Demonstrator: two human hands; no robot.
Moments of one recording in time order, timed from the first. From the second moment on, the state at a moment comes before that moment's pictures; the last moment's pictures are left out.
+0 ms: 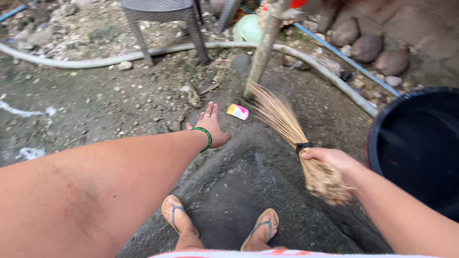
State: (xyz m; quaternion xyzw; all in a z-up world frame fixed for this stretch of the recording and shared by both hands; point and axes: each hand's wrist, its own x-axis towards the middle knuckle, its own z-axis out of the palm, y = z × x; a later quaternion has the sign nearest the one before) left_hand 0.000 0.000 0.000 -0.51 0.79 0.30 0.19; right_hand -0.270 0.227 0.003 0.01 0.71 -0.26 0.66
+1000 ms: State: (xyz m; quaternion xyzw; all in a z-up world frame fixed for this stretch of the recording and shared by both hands) left_hand 0.365 -0.143 0.012 -0.68 0.63 0.34 0.14; right_hand 0.075 -0.100 -0.063 -0.20 0.62 -0.10 0.75
